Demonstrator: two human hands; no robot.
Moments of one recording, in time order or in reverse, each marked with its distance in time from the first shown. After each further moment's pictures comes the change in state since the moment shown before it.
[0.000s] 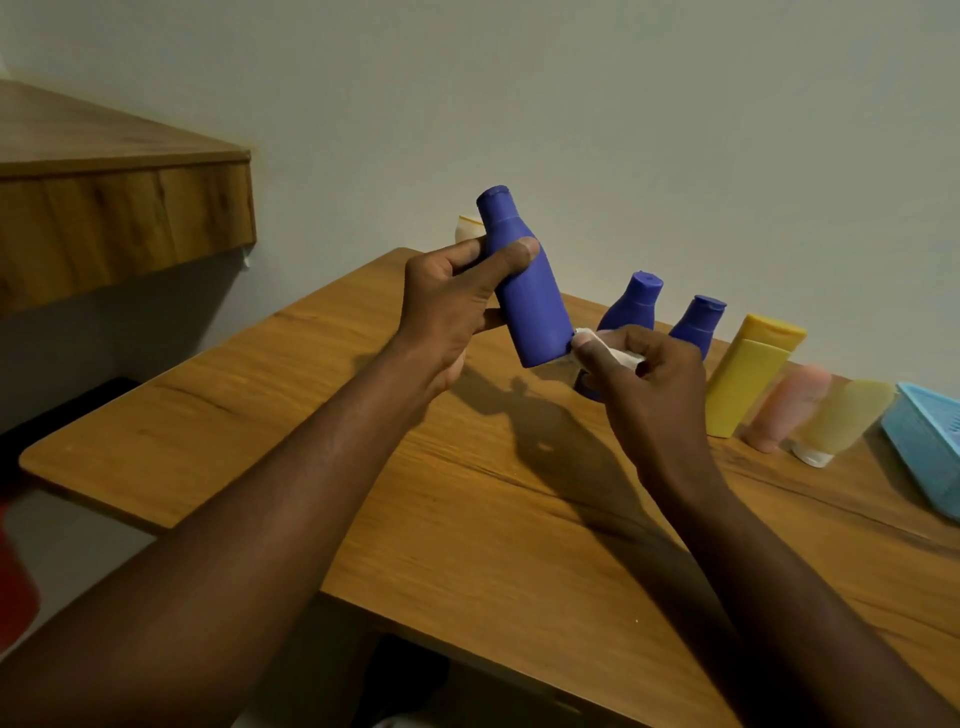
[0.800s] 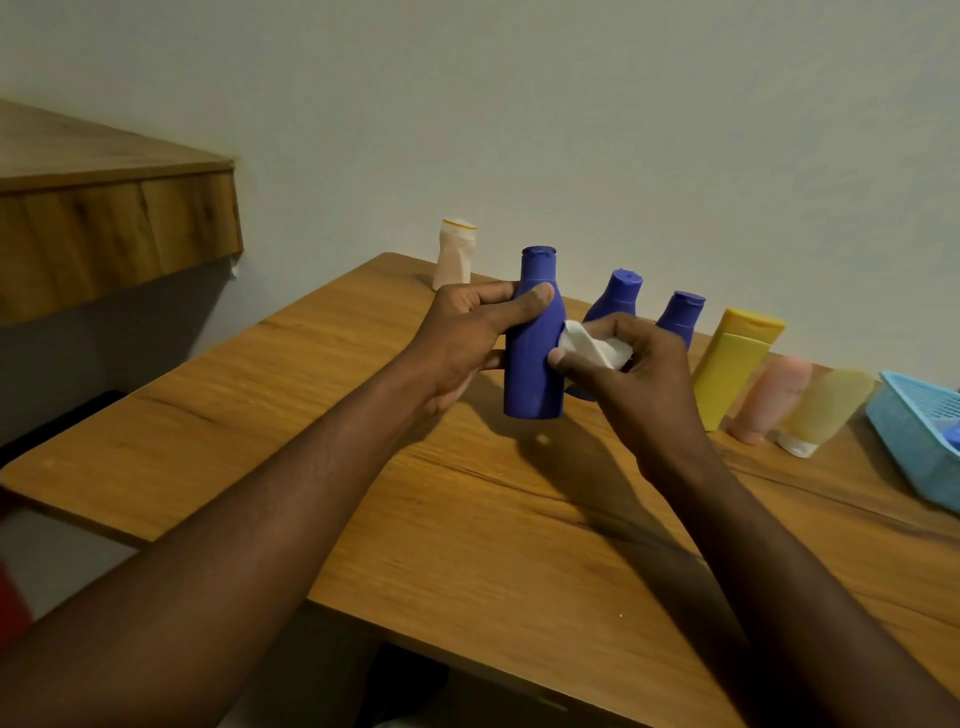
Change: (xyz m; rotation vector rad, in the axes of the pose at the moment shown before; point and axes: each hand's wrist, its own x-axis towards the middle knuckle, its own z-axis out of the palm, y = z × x) left_hand -0.012 -0.014 0.008 0.159 -0.269 -0.151; right_hand 0.010 0.016 -0.011 0.056 -0.104 0.037
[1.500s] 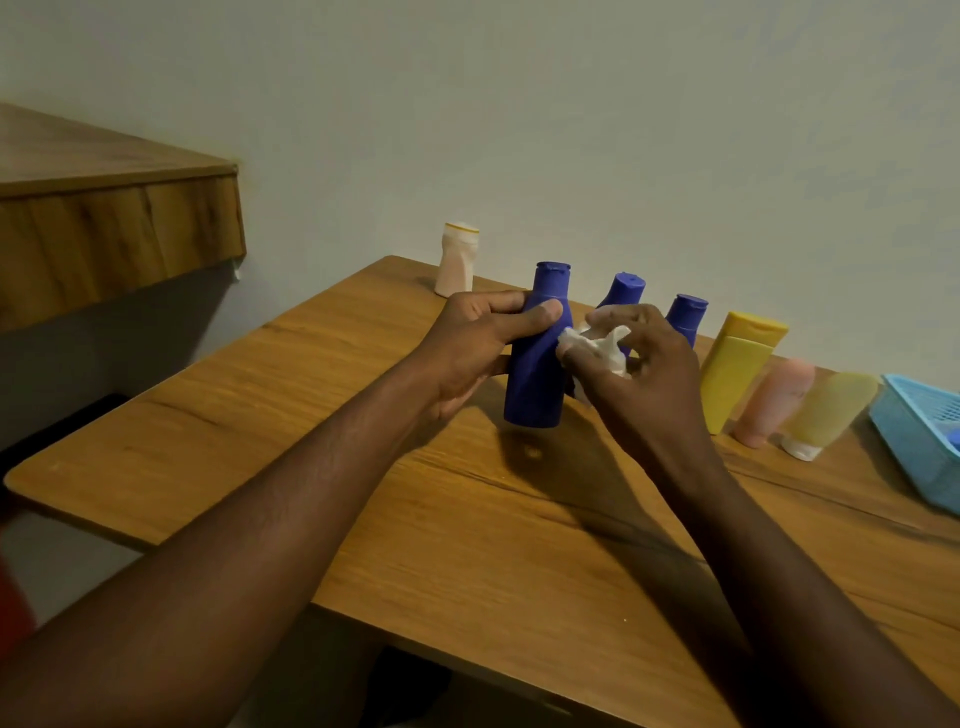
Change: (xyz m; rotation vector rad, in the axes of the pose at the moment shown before) left_hand -0.003 -0.001 0.002 -0.010 -0.065 -0.044; right_hand -0.002 -0.009 0.002 -0.147 0.083 -0.159
